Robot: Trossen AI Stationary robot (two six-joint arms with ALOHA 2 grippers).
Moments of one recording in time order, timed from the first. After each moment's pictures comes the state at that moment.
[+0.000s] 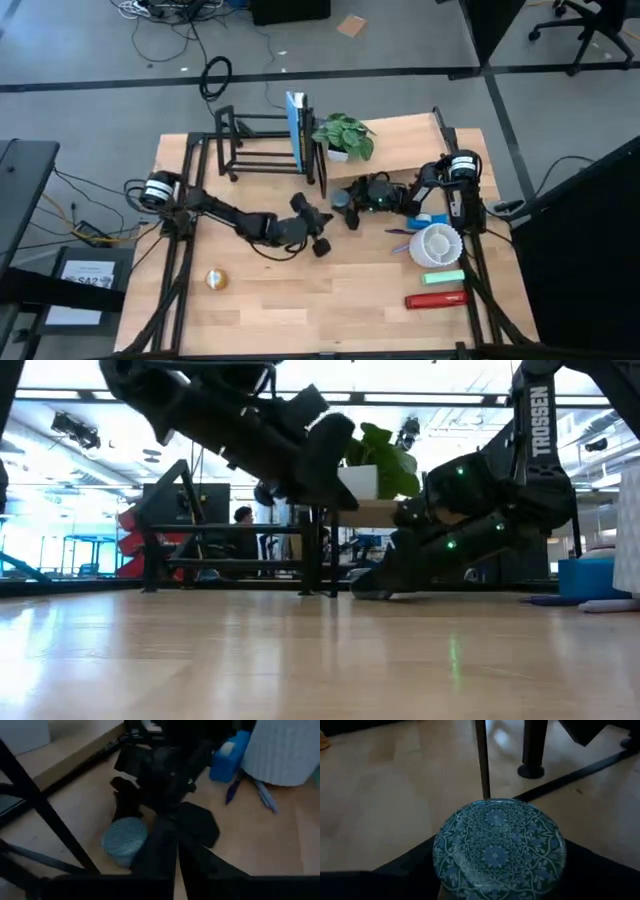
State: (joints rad) left arm -0.21 1.77 0.89 0.46 -0.64 -0.22; right arm -0.22 2.01 0.49 1.15 0.06 0.16
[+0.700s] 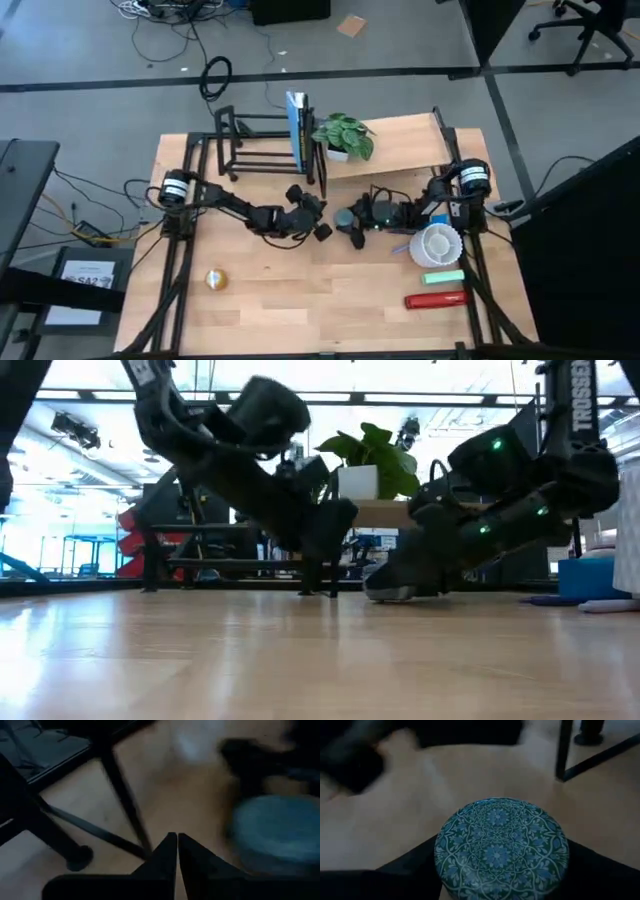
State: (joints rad) left arm -0.04 1.92 0.88 0.51 -0.69 -0.24; right arm 0.05 1.91 0.43 1.09 0.22 0.35
